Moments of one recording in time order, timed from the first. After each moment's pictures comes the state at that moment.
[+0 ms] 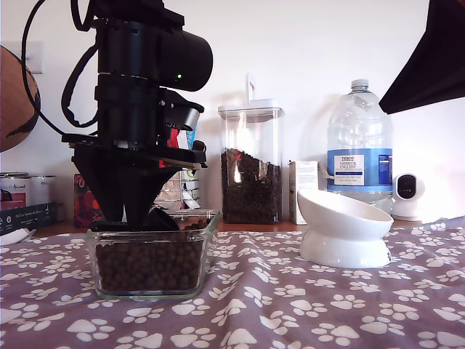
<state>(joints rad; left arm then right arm) -0.67 1.86 1.42 -1.02 -0.21 -0.20 0.46 0.74 0.55 -0.36 -0.30 -0.03</state>
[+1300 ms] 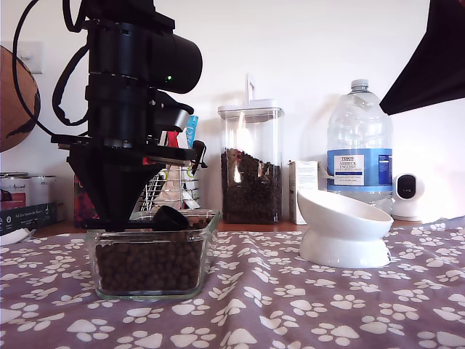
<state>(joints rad) -0.63 1.86 1.43 -1.05 -0.17 -0.20 0.46 0.74 0.55 -0.37 -0.30 -0.03</state>
